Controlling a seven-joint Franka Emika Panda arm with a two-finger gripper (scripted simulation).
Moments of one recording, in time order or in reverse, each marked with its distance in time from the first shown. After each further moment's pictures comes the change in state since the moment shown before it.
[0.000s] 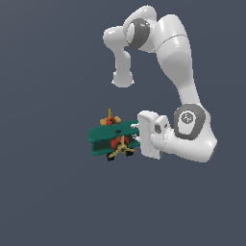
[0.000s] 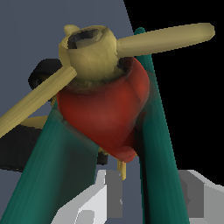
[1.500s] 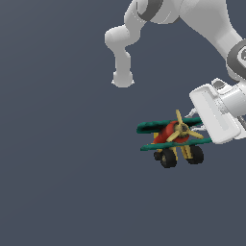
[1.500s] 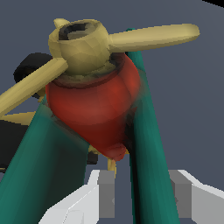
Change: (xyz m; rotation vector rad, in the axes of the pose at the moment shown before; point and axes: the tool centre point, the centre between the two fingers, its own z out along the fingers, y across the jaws) arm -0.082 0.046 -0.203 0.644 -0.069 0.613
